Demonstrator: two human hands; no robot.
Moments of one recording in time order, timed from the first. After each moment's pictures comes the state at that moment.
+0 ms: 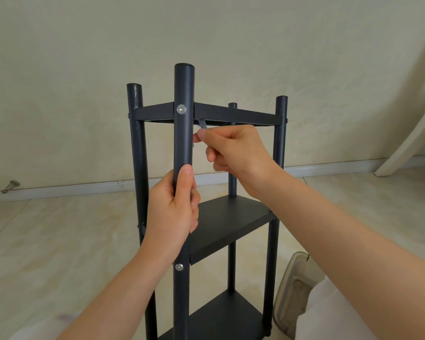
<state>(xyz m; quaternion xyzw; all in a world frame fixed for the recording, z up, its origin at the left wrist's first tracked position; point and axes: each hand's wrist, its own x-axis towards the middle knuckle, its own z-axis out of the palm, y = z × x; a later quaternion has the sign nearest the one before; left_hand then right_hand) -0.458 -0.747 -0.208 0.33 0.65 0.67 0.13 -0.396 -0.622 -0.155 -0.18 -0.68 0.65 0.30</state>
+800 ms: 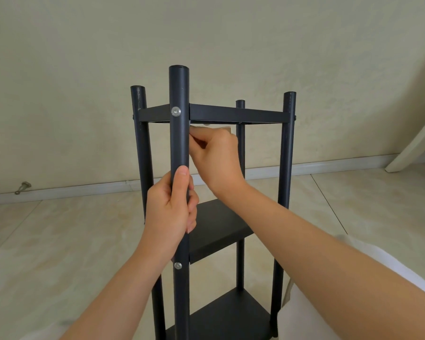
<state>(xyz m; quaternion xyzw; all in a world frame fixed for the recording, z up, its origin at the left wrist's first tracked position) -0.476 -0.760 -0.211 0.36 0.66 0.65 0.13 -0.449 -0.645 -0.179 -0.12 -0.75 0.44 0.49</state>
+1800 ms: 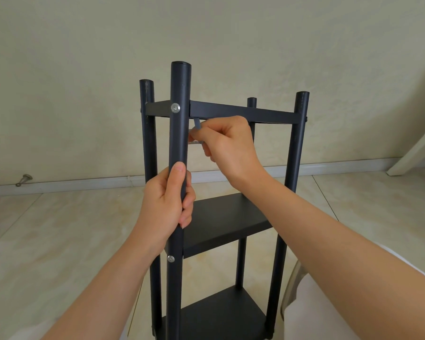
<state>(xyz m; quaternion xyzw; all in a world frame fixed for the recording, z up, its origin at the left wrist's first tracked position) -0.494 -0.770 -0.210 0.39 0.65 0.63 0.17 -0.436 -0.640 -0.162 -0.14 -0.72 0.55 0.40</state>
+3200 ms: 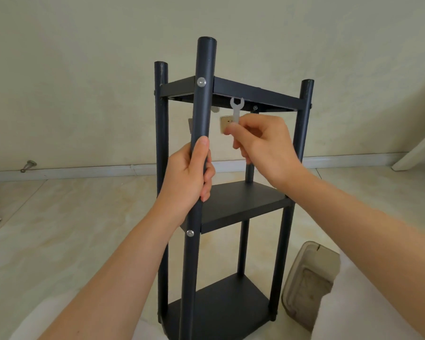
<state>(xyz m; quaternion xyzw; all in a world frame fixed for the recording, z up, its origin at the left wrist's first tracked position) -0.496 -0.748 -0.209 0.39 0.66 0.62 0.18 -0.399 -0.624 -0.179 -0.18 -0.79 0.46 0.38</state>
